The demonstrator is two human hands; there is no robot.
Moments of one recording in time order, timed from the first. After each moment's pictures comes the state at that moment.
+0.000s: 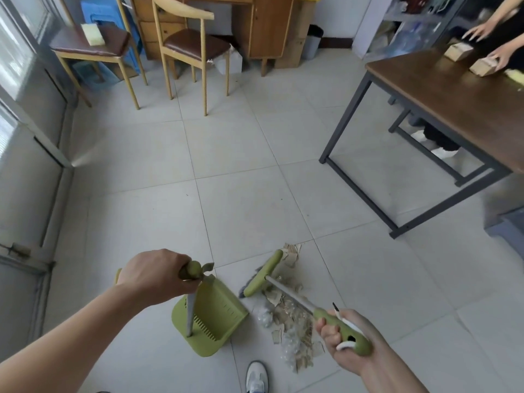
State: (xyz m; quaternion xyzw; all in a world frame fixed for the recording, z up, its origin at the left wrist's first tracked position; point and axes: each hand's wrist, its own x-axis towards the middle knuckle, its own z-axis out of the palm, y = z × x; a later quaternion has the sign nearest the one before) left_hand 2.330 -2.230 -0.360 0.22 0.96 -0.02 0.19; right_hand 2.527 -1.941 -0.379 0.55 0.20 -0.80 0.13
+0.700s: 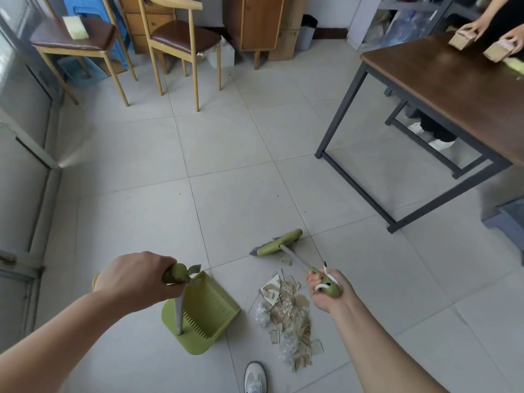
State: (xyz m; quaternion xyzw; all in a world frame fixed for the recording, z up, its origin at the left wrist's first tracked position) left_hand 2.317 -2.224 -0.362 0.23 0.96 -0.06 0.17; right_hand 2.448 -1.895 -0.452 0.54 0.11 -0.84 -0.01
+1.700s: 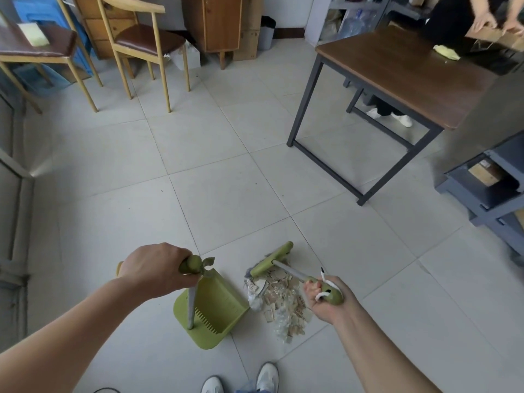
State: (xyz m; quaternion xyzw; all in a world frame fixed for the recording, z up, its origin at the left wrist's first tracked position) left_hand 2.401 -2.237 -0.349 0.31 0.93 -0.02 0.17; right_hand 2.593 -1.972 -0.397 0.55 0.08 -0.83 -0.04
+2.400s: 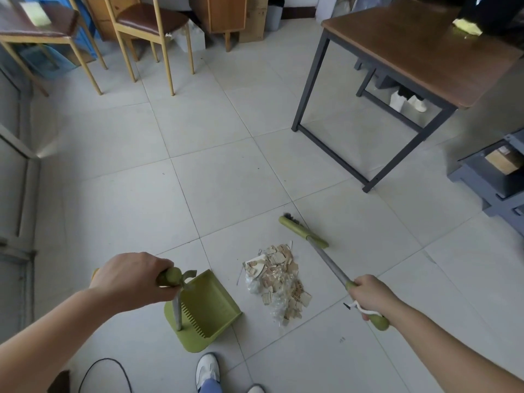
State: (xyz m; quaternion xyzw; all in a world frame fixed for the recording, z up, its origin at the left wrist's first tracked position) left_hand 2.455 -2.255 -0.375 0.31 0.93 -0.08 0.19; right_hand 2.680 -1.883 -0.416 0.49 0.77 -0.34 0.25
